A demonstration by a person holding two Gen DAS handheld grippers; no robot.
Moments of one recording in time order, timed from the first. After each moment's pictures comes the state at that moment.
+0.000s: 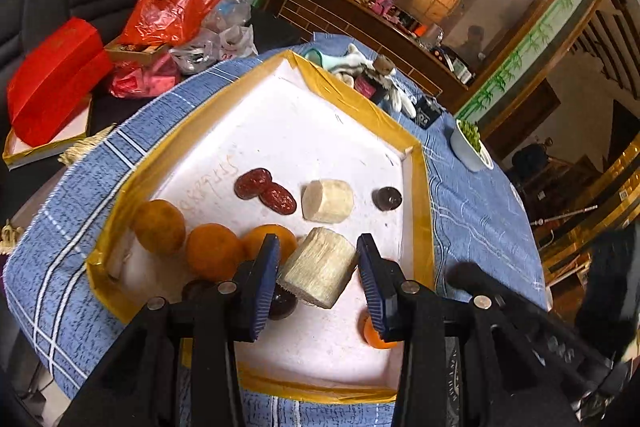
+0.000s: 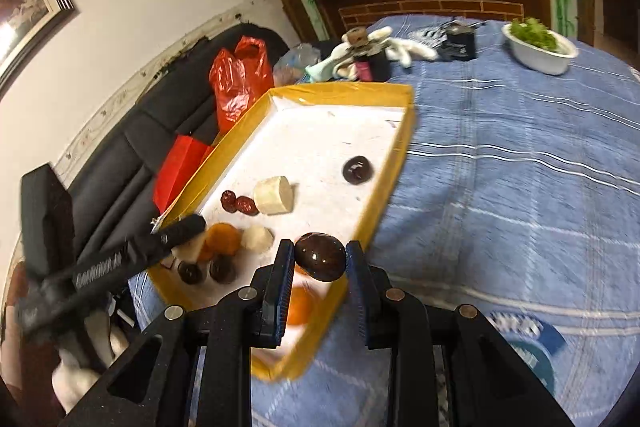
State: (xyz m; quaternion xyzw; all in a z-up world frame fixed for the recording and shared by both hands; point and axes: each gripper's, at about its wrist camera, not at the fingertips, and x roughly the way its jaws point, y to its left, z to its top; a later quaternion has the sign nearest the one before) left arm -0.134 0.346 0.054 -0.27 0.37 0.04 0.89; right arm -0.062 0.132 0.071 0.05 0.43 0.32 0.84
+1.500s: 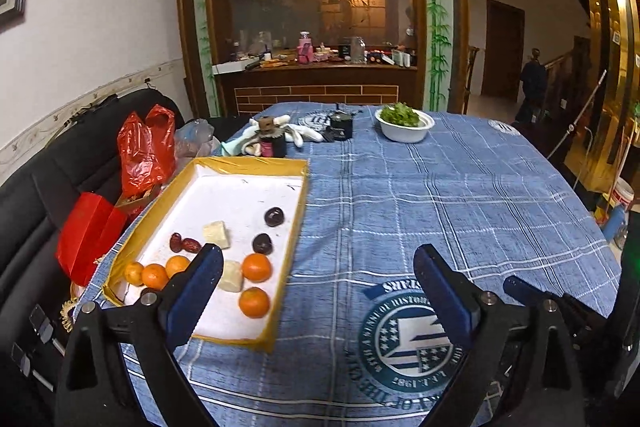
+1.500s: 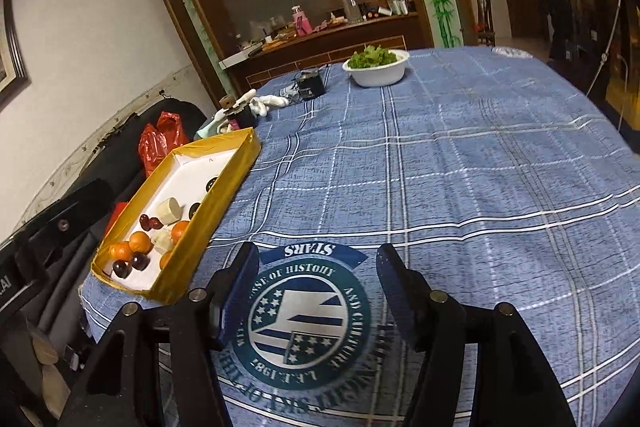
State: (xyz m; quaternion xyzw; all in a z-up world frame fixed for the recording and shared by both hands) left arm -0.187 0.113 0.137 0.01 0.29 0.07 0.96; right arm -0.149 -0.039 0.067 0.11 0.34 0.16 0.92
